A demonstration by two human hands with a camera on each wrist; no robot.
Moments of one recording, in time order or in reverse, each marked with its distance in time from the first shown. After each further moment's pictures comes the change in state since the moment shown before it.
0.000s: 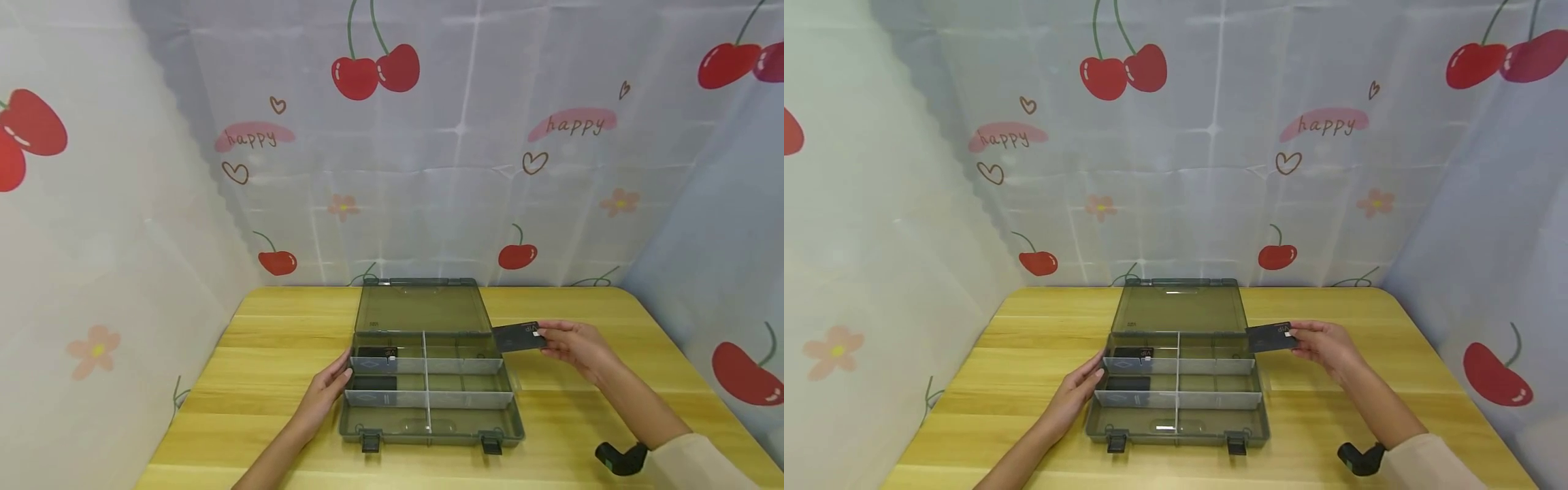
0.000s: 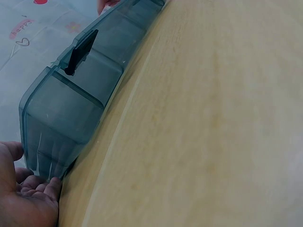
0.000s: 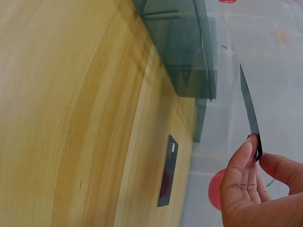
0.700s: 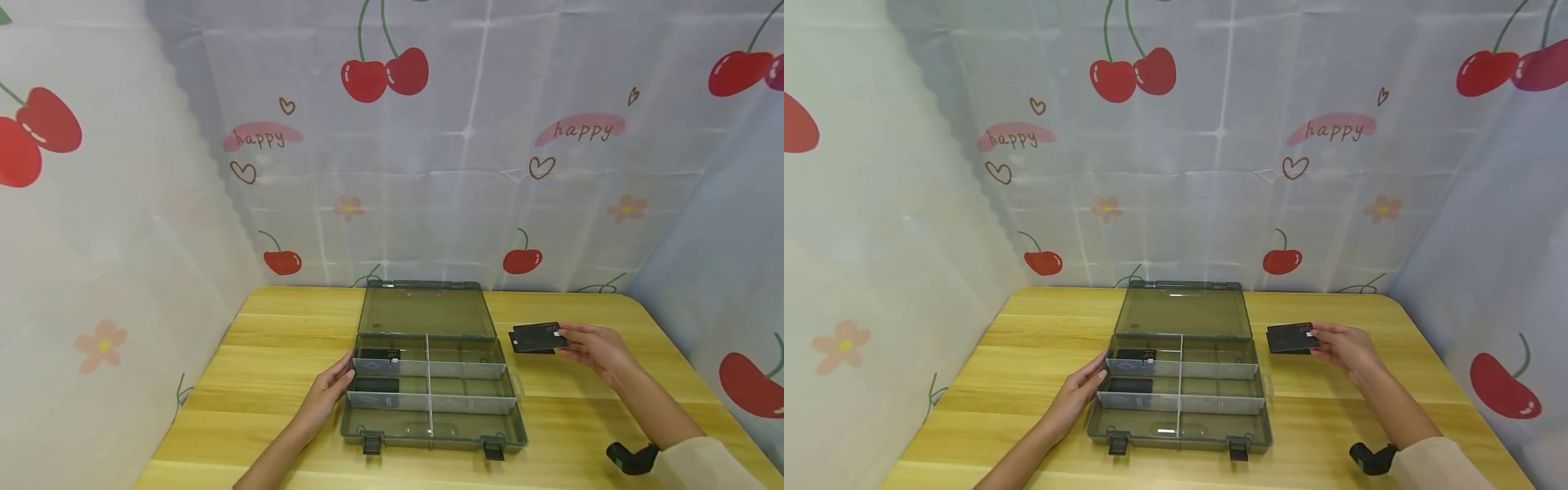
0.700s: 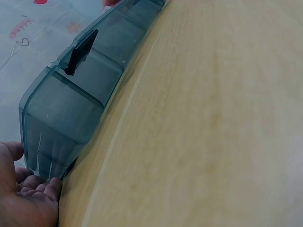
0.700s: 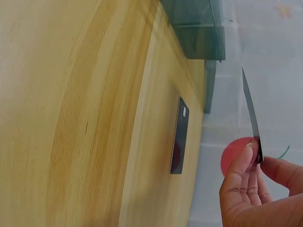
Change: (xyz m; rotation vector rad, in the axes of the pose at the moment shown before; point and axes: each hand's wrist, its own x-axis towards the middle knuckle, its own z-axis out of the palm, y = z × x) left_hand 0.001 -0.002 -0.001 -0.004 -0.016 0.009; right_hand 0.007 0.002 -0.027 0.050 0.079 0.021
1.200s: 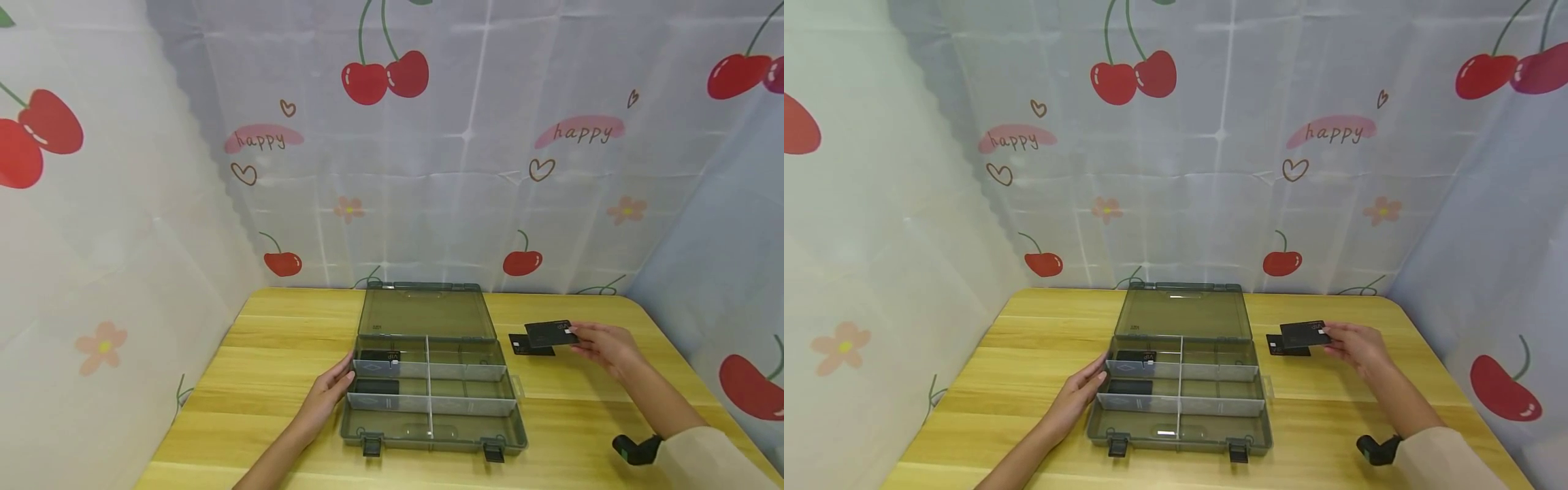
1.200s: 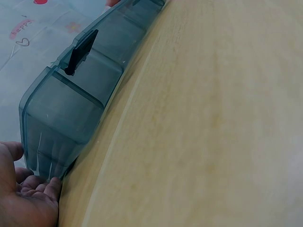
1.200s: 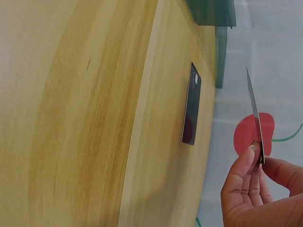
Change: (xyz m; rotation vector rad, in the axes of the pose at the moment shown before) left_hand 0.000 -0.001 -0.001 0.000 -0.013 -0.001; right_hand 0.014 0.003 -0.024 0.012 0.042 -0.003
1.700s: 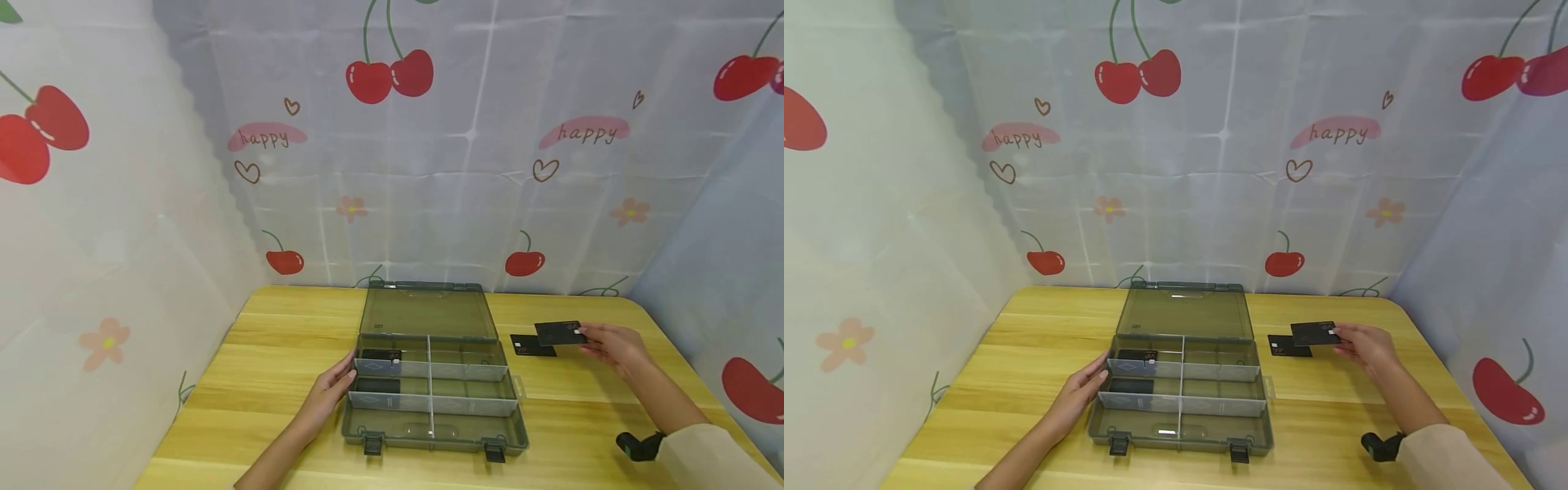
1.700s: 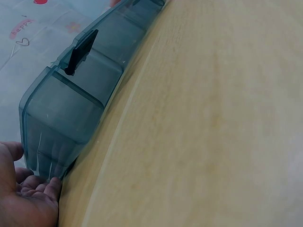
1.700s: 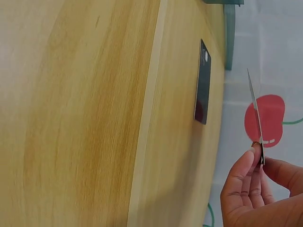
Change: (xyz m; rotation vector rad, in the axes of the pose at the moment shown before) left_hand -0.001 0.003 0.001 0.003 0.011 0.000; right_hand 0.007 0.002 -0.013 0.038 0.057 0.034
